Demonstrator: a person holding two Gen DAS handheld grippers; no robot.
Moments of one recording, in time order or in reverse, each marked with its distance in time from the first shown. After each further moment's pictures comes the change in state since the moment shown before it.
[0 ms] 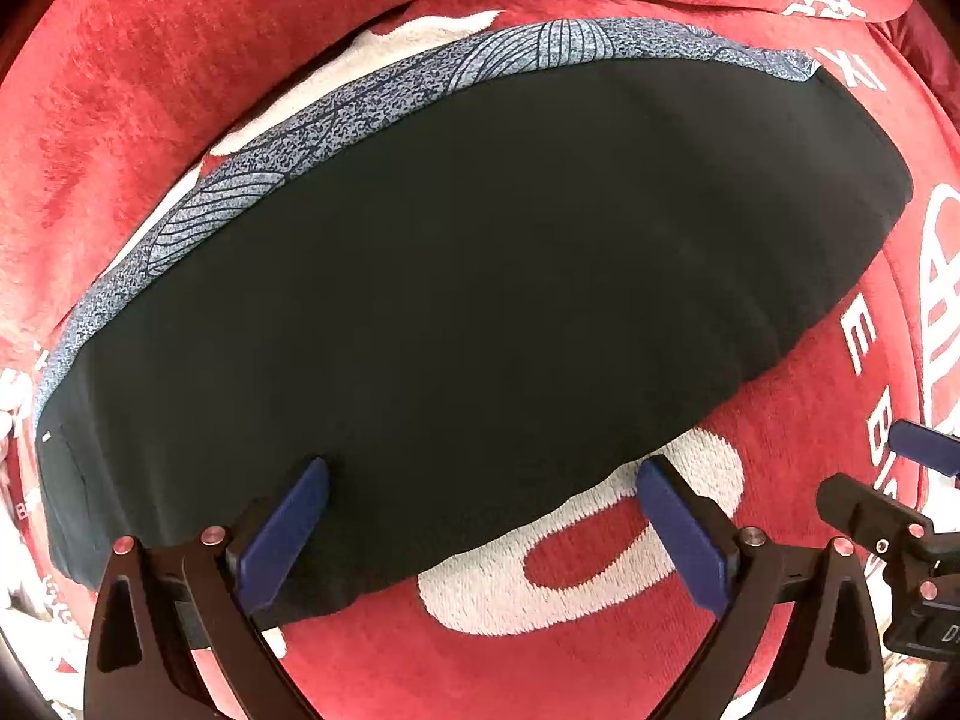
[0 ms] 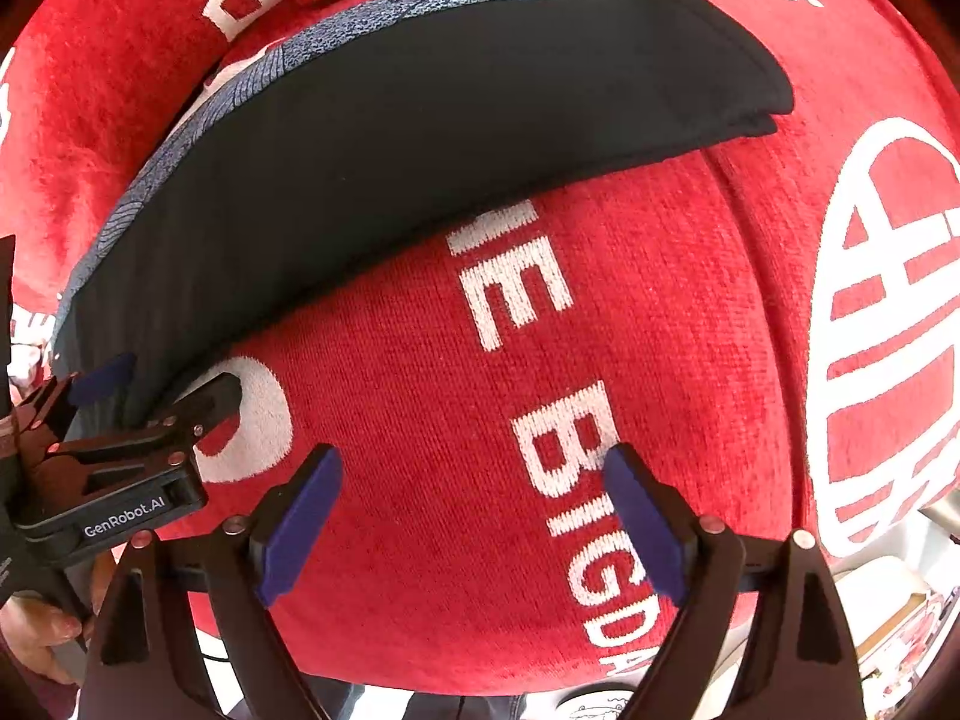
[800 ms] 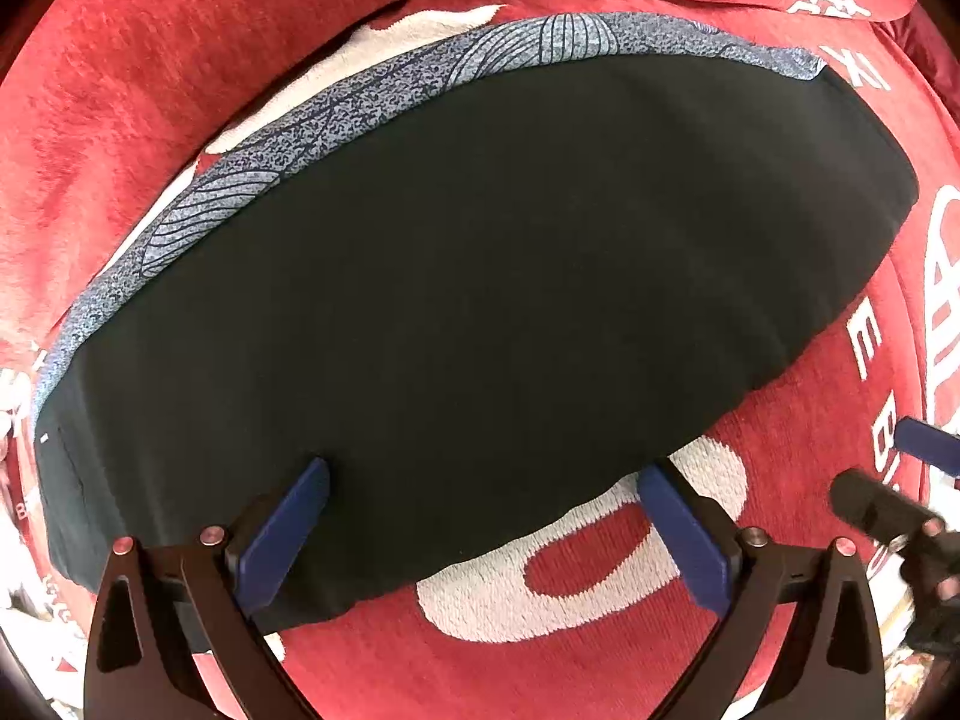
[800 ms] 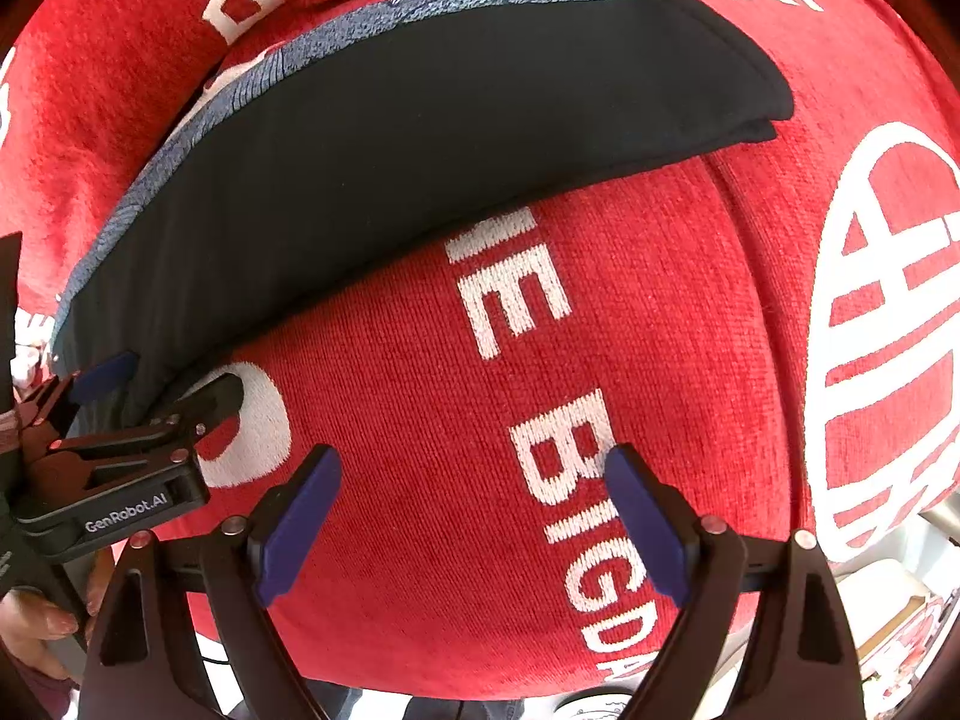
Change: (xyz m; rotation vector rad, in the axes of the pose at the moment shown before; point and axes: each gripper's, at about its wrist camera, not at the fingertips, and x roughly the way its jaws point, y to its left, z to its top) left arm 0.008 0.001 0.008 0.000 0.014 0.000; right arm -0.008 0.008 0.002 0.016 -0.027 0.029
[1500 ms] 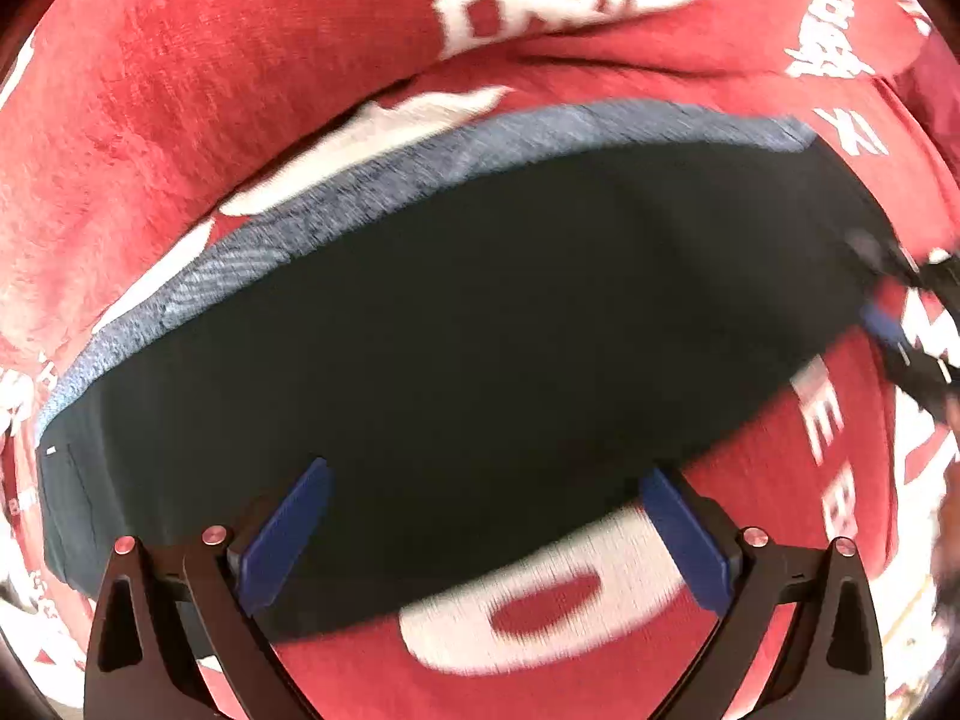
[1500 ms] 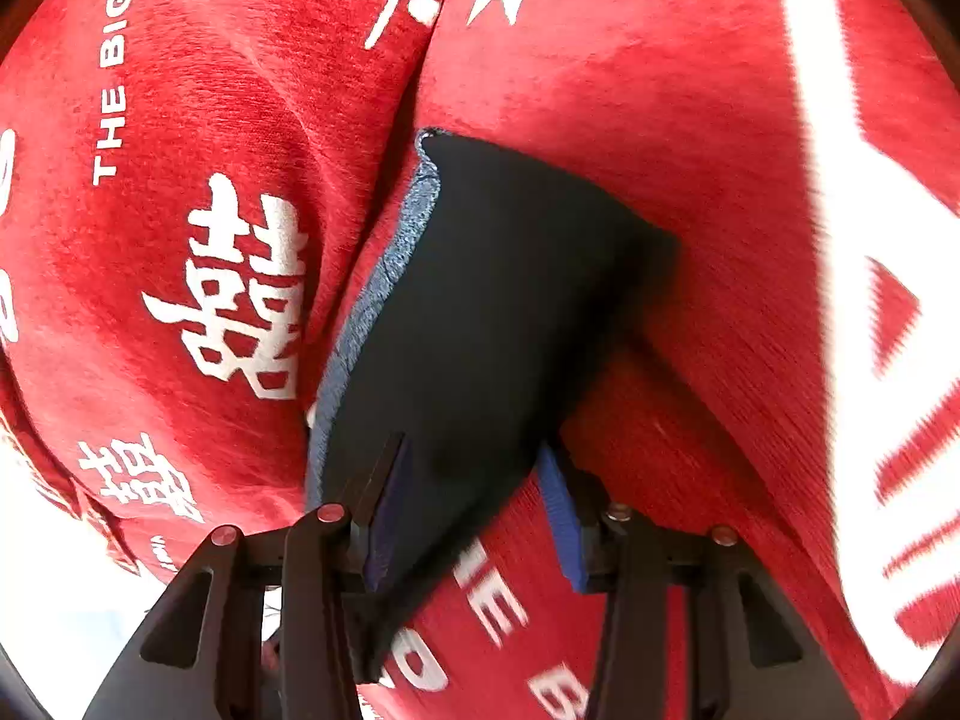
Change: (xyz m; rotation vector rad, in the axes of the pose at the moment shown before) left arm -0.025 -0.008 0.020 -0.032 -0.094 -0.030; right arm 0.022 -0.131 0.069 0.506 -0.259 0.675
